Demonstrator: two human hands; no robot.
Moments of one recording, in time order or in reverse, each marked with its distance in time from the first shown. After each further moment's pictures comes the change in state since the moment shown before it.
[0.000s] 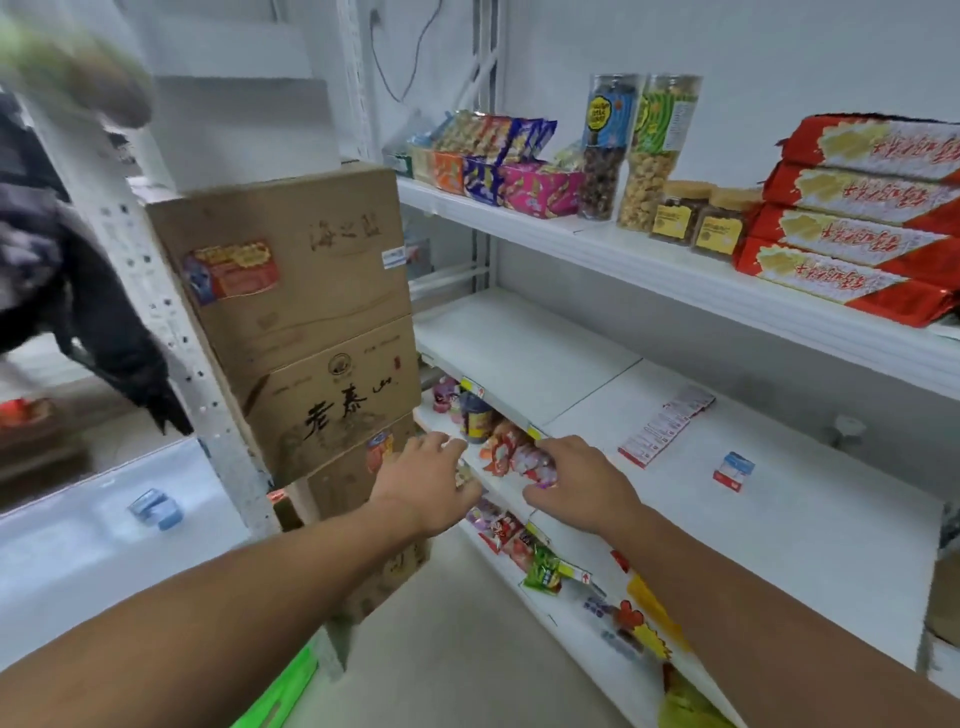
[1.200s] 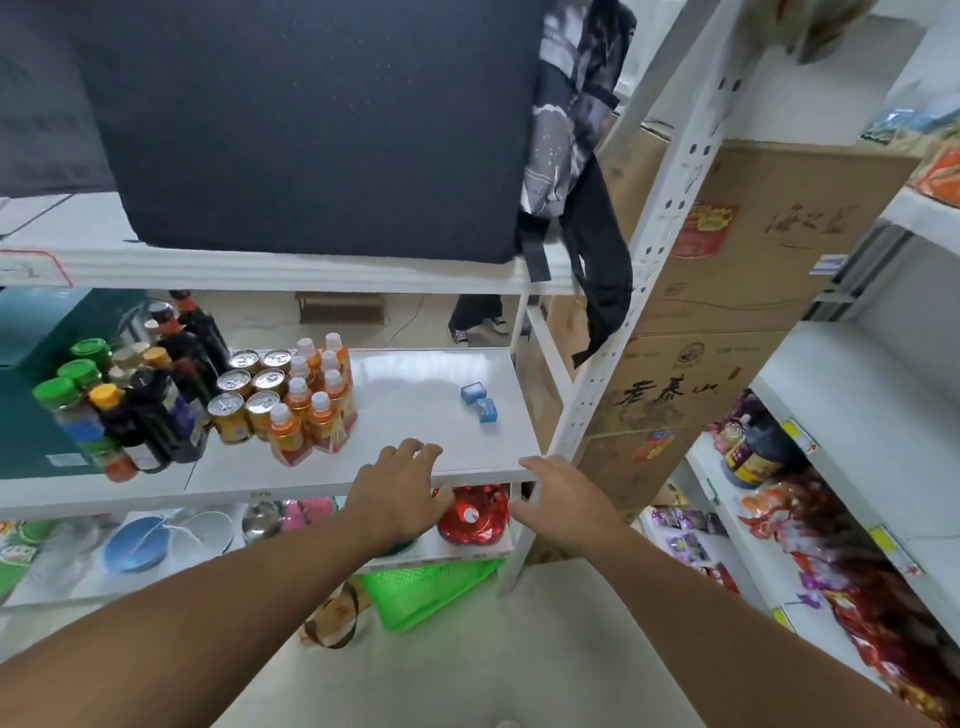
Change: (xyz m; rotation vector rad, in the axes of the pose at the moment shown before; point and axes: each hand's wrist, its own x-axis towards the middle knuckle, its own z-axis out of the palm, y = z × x) left_hand -0.304 -0.407 0.040 -0.183 0.012 -0.699; right_hand -0.011 -0.424 0.257 -0.150 -0.371 -0.527
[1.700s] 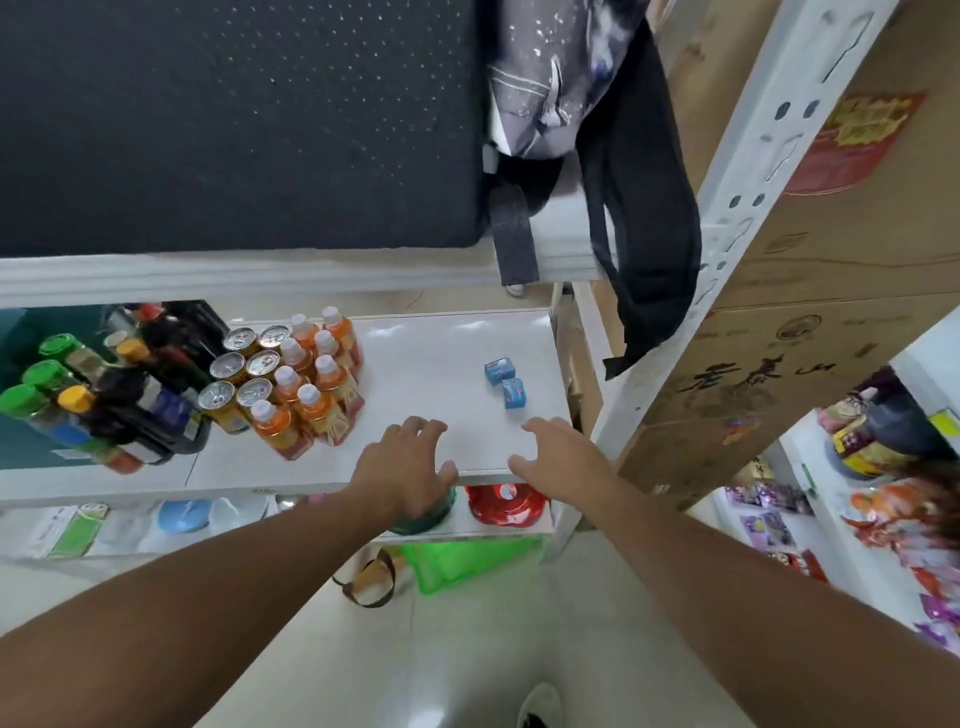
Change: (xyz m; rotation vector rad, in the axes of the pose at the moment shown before) left_hand 0.130 0.001 0.025 0.053 -0.094 -0.165; right_hand 0.182 0.039 0.013 0.034 -0.132 -0.085
